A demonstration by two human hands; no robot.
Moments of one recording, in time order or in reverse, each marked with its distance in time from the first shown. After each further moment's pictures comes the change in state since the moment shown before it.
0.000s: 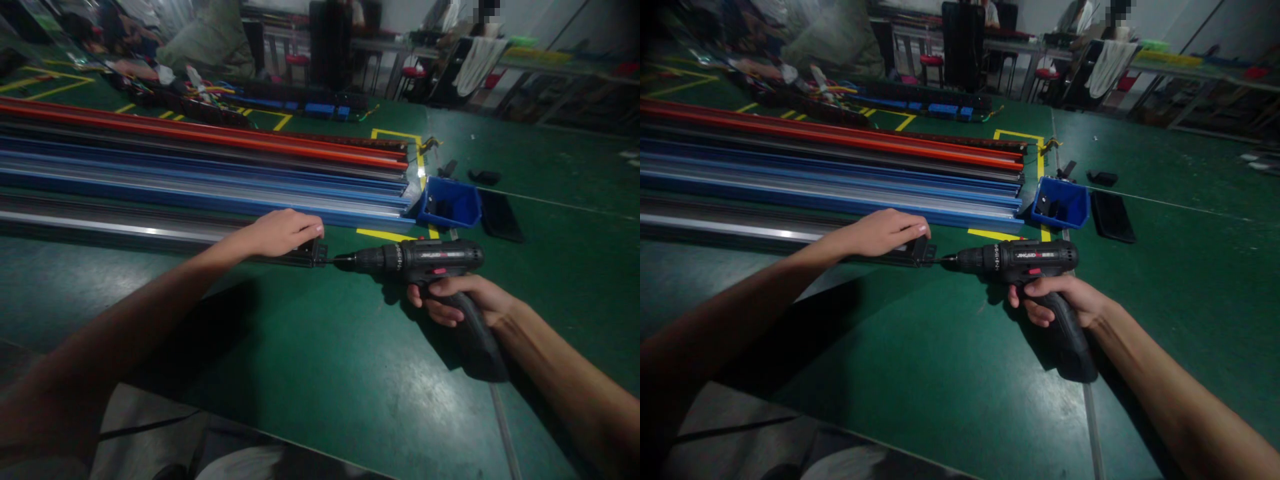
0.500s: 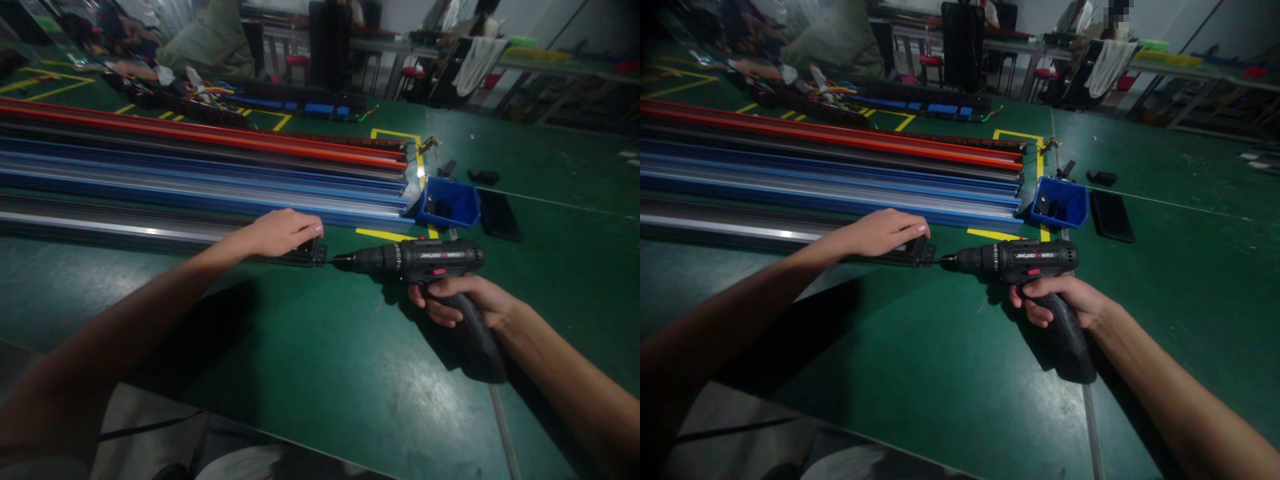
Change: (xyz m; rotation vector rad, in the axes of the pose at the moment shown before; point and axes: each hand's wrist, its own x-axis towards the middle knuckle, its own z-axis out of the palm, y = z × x) left_hand 0.000 -0.001 0.001 0.015 0.005 0.009; right_hand 0.000 0.000 0.004 -0.012 -0.008 -0.024
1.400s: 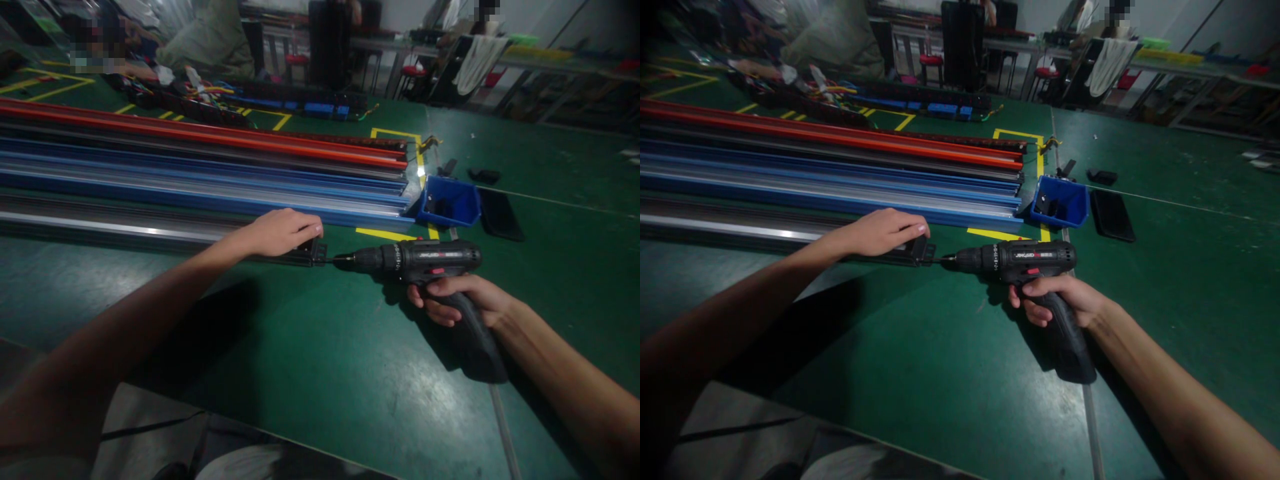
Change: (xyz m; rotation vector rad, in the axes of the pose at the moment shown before) left_hand 0.000 0.002 -0.001 -0.010 -0.009 -0.026; right_hand 0.001 0.001 0.000 0.060 -0.033 0.026
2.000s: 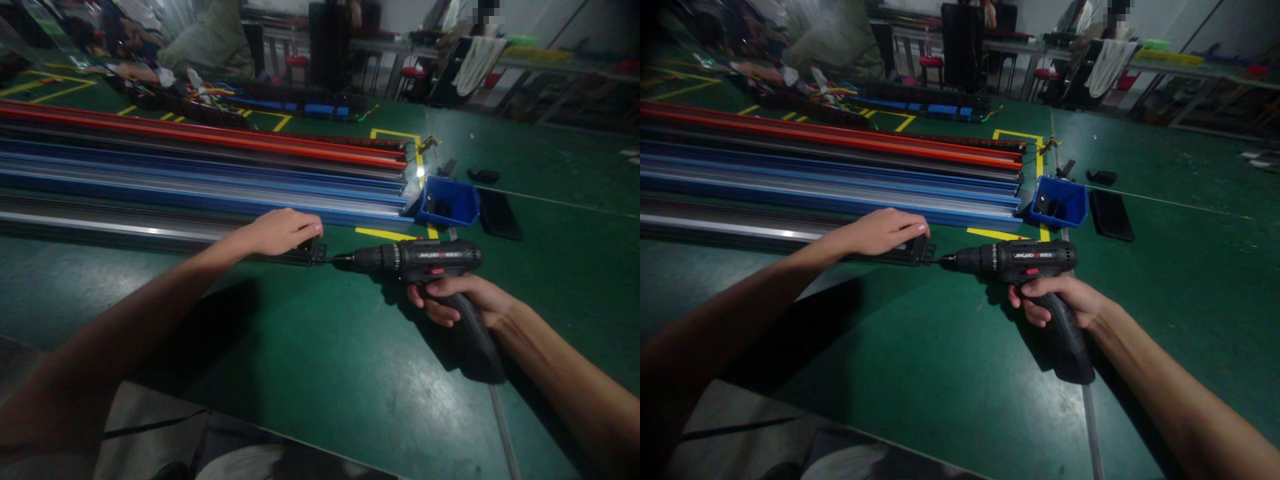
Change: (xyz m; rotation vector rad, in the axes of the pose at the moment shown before) left_hand 0.000 -0.001 0.000 0.008 0.003 0.004; right_hand -0.001 0.000 0.004 -0.027 0.043 -0.011
